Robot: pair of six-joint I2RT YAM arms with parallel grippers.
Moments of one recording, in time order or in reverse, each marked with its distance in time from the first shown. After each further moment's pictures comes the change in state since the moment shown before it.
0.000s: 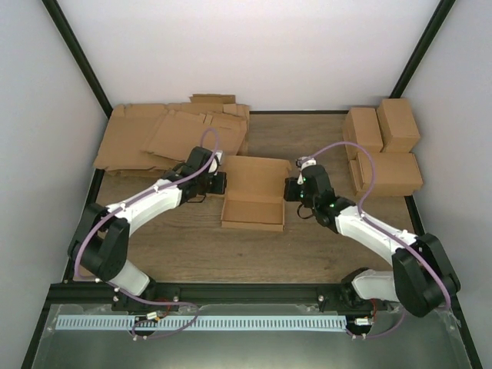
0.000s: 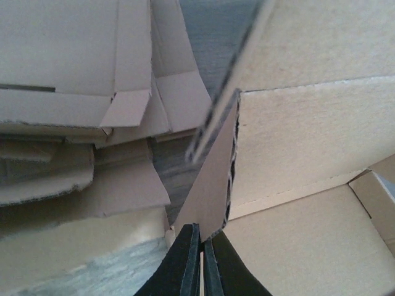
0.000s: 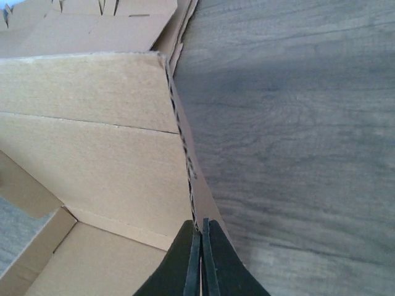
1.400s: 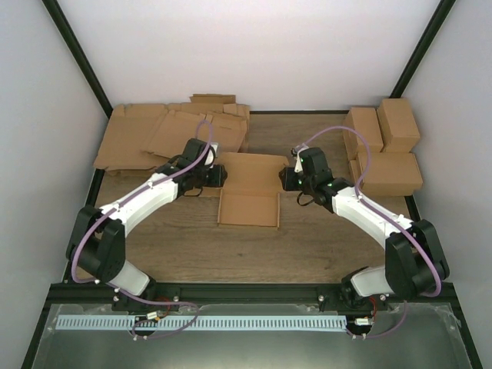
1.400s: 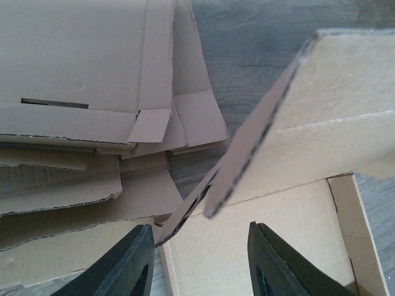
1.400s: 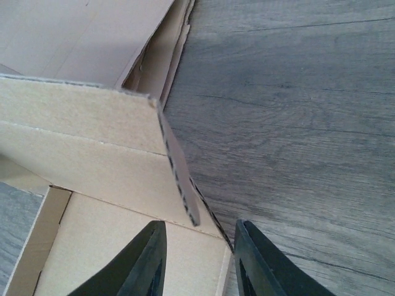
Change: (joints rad) left arm 0.025 -0.042 0.059 -0.092 -0.023 -0.008; right arm -0.049 0.098 0.197 -0.211 -0.094 -0.060
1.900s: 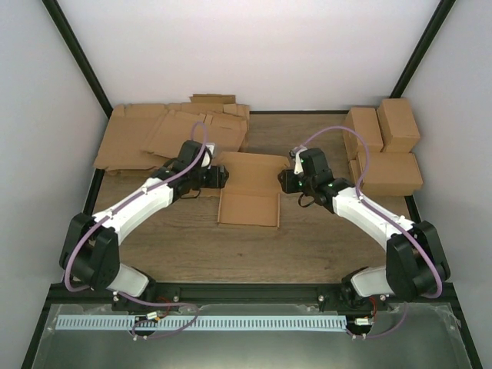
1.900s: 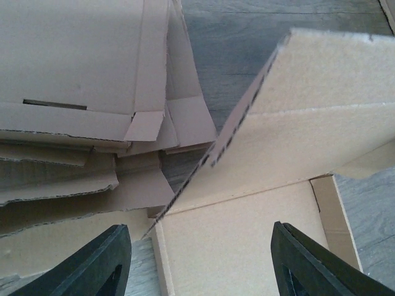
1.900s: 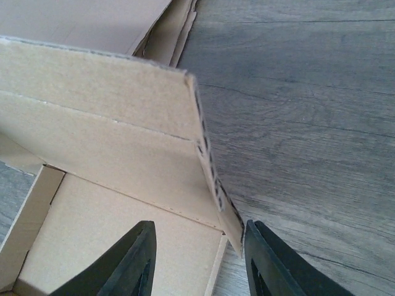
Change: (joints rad) left arm 0.000 -0.062 -0.048 0.029 0.012 -0.029; right arm 0.000 -0.010 0.000 -0.029 -0.014 -0.073
